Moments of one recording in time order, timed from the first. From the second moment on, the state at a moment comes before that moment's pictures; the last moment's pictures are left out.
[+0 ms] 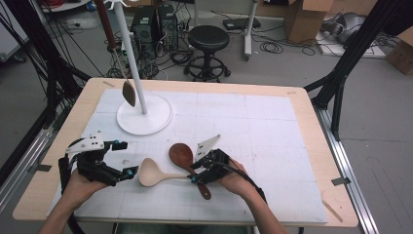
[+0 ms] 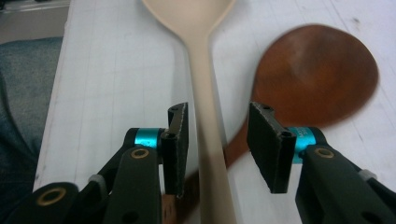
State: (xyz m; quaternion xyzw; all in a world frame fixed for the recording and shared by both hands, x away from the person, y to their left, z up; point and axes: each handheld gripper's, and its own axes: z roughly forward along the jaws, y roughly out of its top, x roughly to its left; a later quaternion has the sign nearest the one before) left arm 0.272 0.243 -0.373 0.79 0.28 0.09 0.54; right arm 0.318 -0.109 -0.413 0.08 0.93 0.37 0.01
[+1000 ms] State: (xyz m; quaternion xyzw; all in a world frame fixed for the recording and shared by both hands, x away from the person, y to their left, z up) left arm 0.272 0.235 -0.374 0.79 0.27 0.08 0.54; right arm 0.313 -0.187 -0.433 0.12 0.93 0.35 -0.02
